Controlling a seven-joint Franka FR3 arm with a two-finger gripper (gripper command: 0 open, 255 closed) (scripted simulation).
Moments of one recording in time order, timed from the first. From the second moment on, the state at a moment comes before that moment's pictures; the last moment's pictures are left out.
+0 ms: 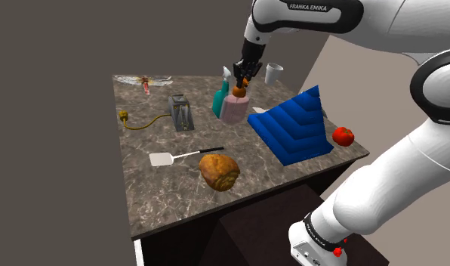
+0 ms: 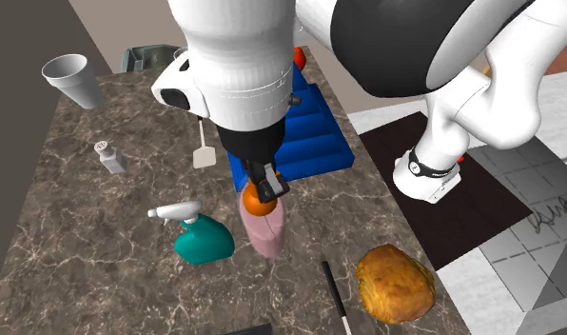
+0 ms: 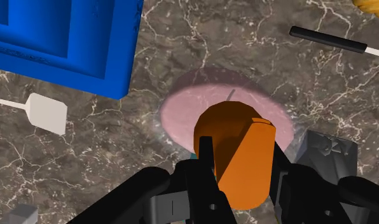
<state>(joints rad) 0.06 -0.07 -0.01 -1.84 -0.01 1.76 0.02</state>
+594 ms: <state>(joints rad) 0.06 -0.06 -0.01 -1.70 -0.01 1.64 0.01</state>
